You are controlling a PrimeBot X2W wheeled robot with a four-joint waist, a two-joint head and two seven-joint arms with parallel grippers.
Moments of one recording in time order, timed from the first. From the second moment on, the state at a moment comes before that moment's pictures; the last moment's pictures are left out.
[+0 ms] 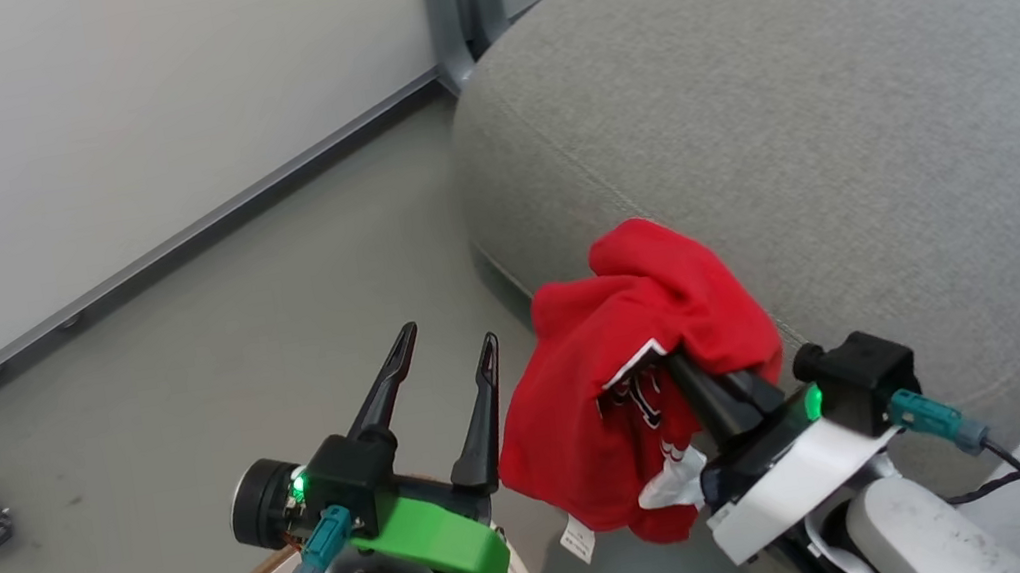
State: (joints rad) left arm -0.23 0.05 -0.44 0.26 -0.24 -0.10 -0.26; right arm -0.23 -0.07 0.44 0.14 0.42 0.13 -0.26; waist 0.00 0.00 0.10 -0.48
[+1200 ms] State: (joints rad) left arm -0.46 0.13 -0.49 0.23 -0.12 -0.13 -0.26; right arm -1.07 -0.45 -0.07 0.50 0.11 0.13 -0.26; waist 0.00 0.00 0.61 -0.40
